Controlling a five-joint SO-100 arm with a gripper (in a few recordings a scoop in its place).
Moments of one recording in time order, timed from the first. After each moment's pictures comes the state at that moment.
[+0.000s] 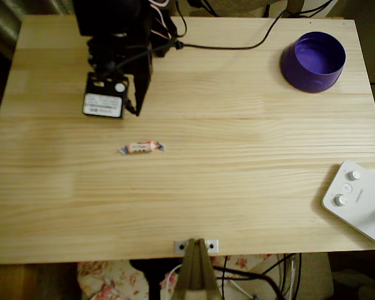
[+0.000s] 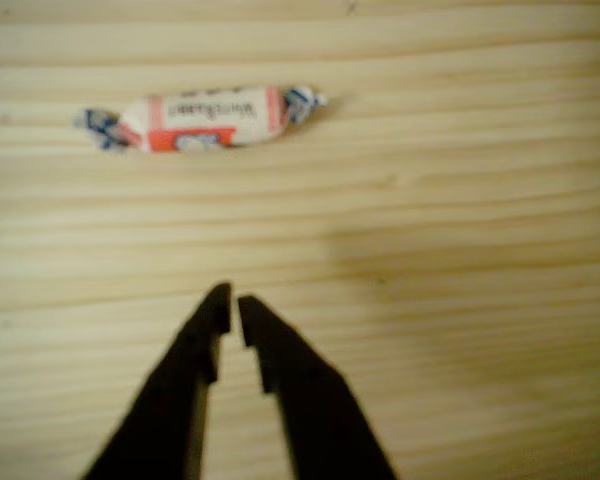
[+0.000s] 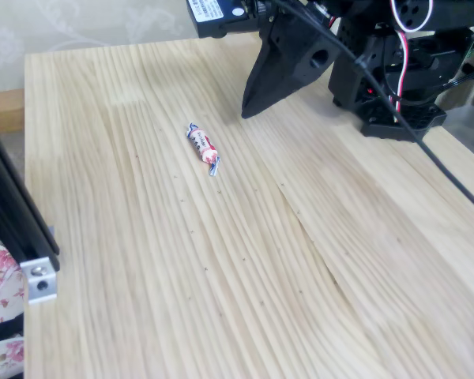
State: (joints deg) arm 6.4 188.3 172.1 62.8 2.8
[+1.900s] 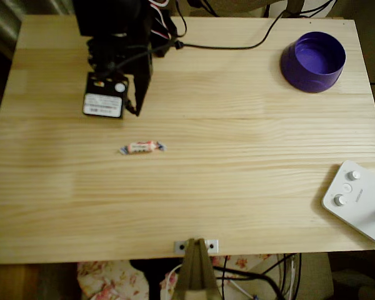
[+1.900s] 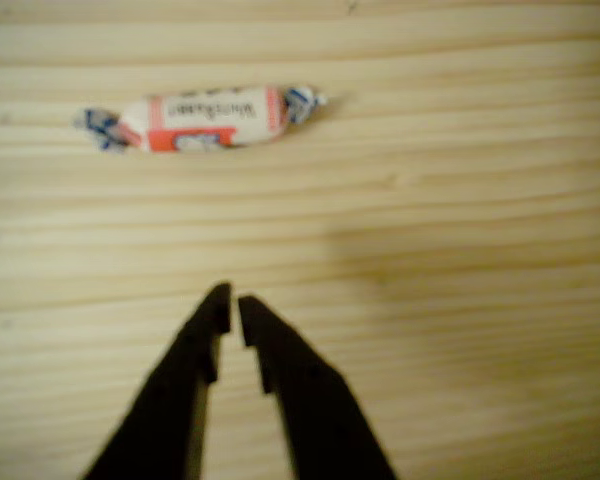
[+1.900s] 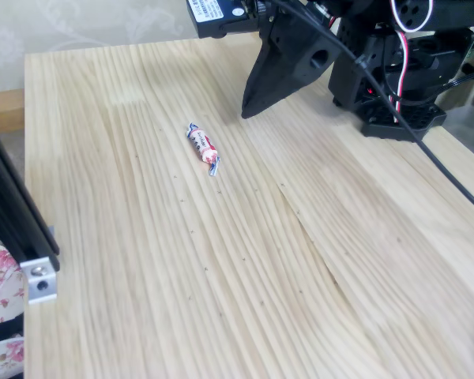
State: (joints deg) arm 6.4 188.3 172.1 62.8 2.8
